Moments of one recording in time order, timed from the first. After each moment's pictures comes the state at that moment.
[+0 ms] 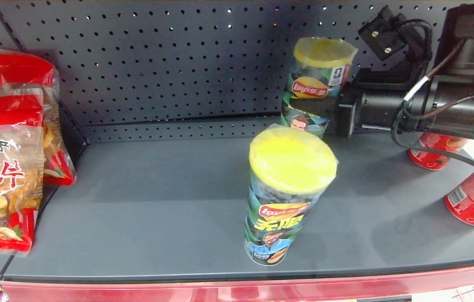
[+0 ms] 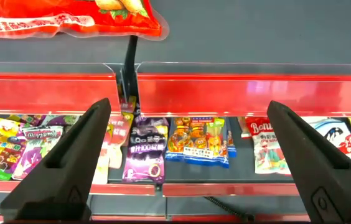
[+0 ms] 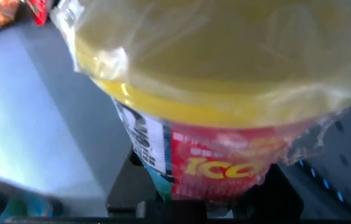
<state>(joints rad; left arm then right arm) 0.07 0.09 0.00 0.00 -0.04 -0.02 0.52 1.63 -1.27 -0.26 0.38 -0.33</state>
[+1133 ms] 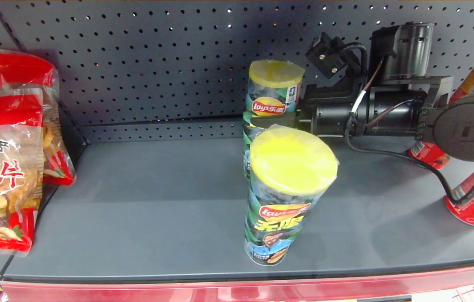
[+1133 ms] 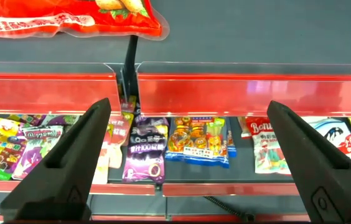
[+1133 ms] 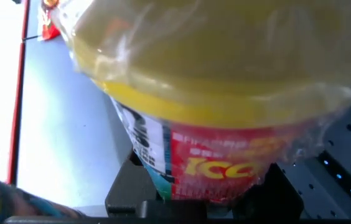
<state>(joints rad) 0.07 0.09 0.00 0.00 -0.04 -0.02 0.56 1.81 -1.41 -0.20 0.60 -0.35</state>
